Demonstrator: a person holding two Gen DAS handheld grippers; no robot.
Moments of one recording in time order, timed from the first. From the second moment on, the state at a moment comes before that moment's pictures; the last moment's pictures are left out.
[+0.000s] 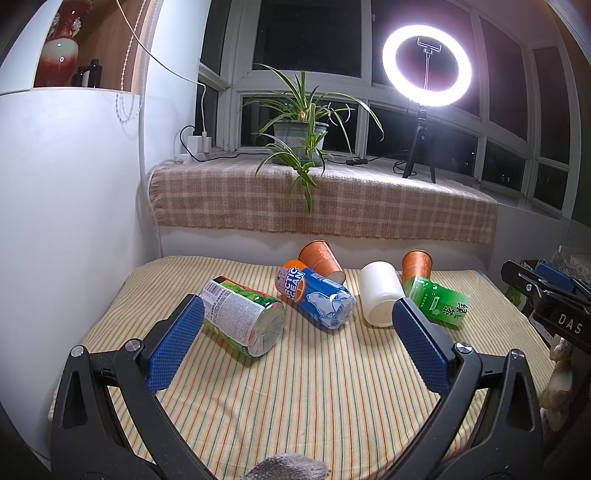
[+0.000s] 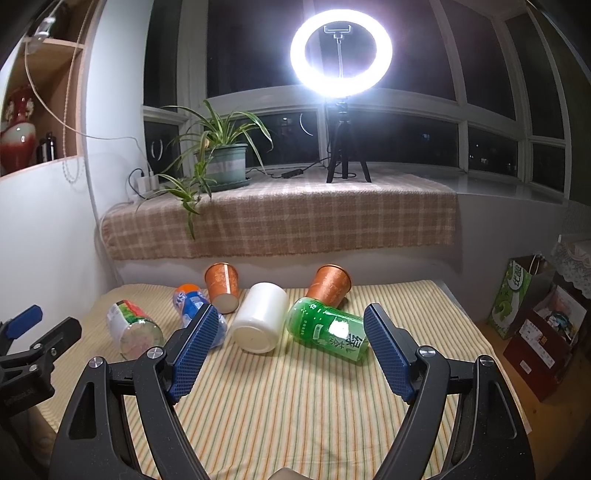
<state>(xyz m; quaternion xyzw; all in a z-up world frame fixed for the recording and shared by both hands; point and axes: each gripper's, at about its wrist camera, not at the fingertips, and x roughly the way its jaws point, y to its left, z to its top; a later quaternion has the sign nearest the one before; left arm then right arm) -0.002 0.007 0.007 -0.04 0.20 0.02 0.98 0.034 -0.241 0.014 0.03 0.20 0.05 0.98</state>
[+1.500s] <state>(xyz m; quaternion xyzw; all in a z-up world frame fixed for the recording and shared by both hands) -0.035 0.128 -0.042 -0.11 0.29 0.13 0.94 0.271 -0.070 -0.066 -0.11 0.55 0.28 0.77</state>
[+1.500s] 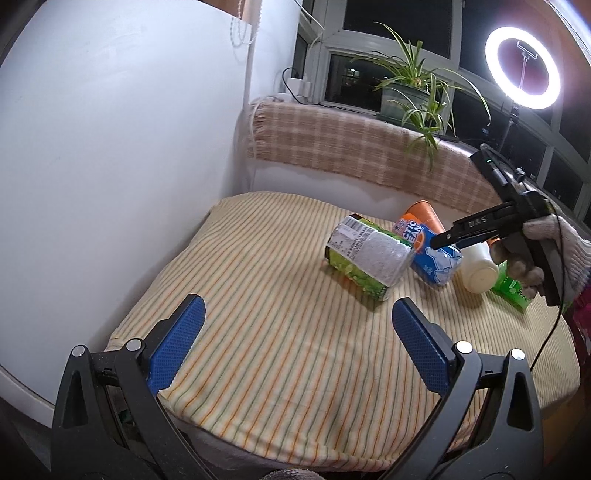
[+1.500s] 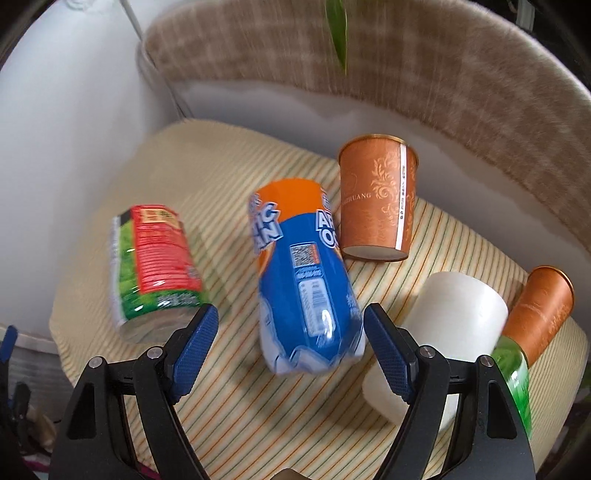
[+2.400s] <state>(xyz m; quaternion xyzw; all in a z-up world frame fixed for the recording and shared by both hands) -0.034 0.138 -0.040 -0.11 0.29 0.14 0.94 0.266 -0.063 -0.078 -0.13 0.55 0.28 0.78</state>
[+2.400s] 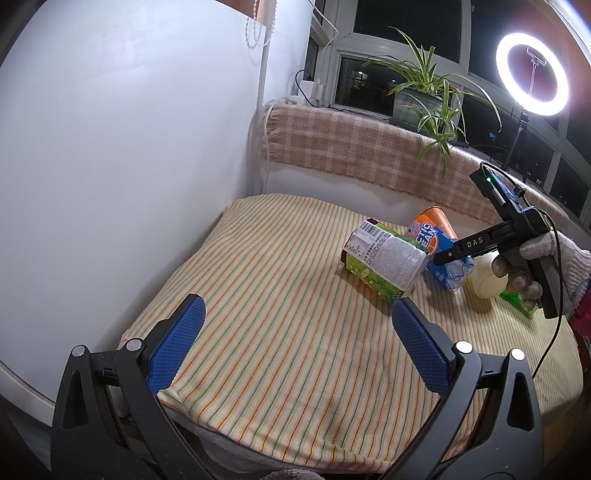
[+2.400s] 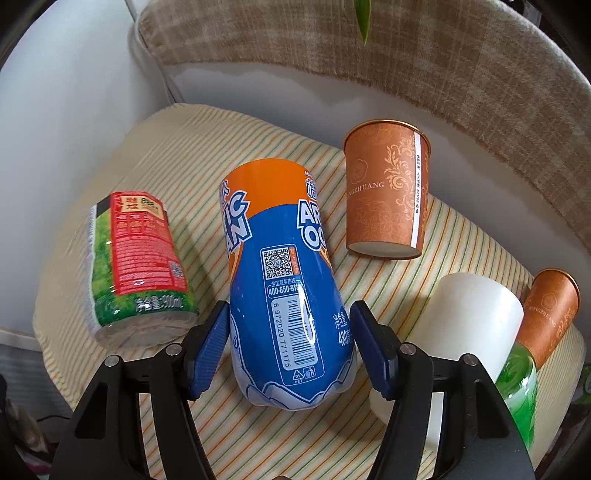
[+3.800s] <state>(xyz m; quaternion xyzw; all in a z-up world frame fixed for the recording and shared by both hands) 0.051 0.048 -0.058 -0.24 0.38 -0.10 0.89 0.118 -0.211 -0.109 0.25 0.56 0.26 0.75</state>
